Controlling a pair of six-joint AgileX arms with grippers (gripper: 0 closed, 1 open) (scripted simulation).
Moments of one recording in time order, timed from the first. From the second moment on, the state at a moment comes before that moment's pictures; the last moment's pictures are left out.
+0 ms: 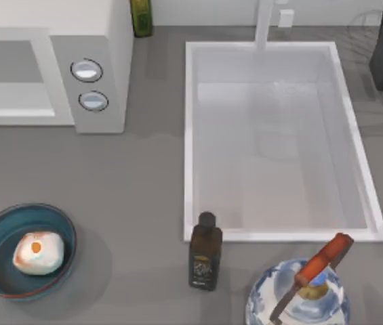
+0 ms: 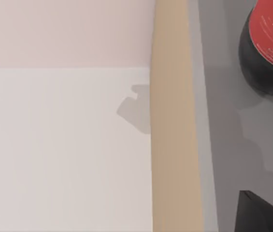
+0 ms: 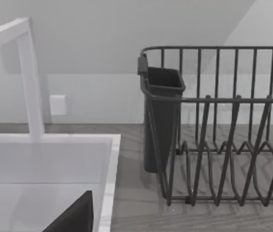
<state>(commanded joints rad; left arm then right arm) 1.05 1.88 1.13 -0.38 0.68 0.93 0.00 0.00 0.00 0.00 0.00 0.00</state>
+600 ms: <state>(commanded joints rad) 0.91 1.63 0.81 -0.24 0.61 0.78 0.00 0.00 0.00 0.00 0.00 0.00</state>
